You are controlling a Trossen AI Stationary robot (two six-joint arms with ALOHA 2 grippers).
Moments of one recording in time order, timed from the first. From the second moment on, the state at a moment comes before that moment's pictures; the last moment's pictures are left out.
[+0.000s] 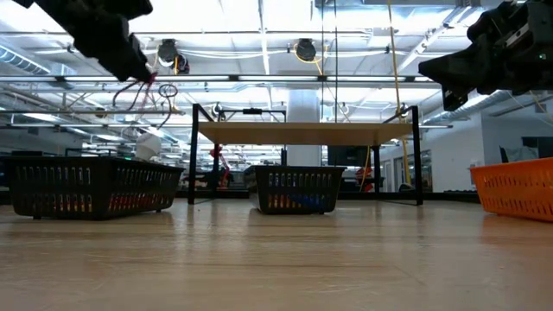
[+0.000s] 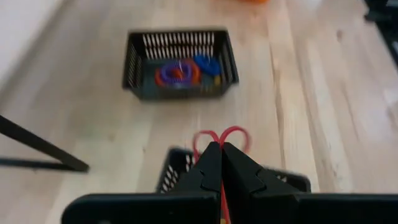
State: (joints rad) left arm -0.16 0.90 0.67 -0.45 -0.13 -0.20; right arm 0.02 0.29 0.02 0.35 0.05 0.14
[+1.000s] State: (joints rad) left arm -0.30 1.19 0.67 -0.57 -0.14 -0.37; right arm 0.02 0.34 0.02 0.37 0.06 0.17
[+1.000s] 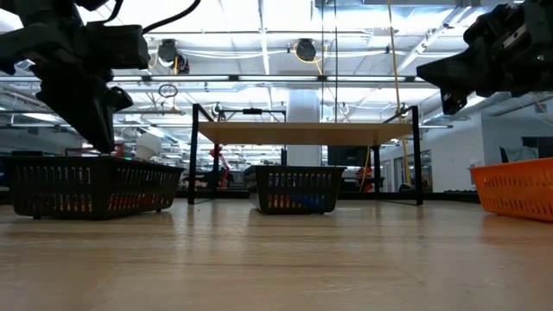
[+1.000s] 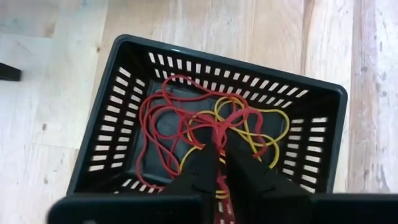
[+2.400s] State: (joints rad) left arm -0.32 1.26 0.88 -0.82 -0.06 -0.35; right arm 0.10 0.35 0.02 0.53 0.05 0.19
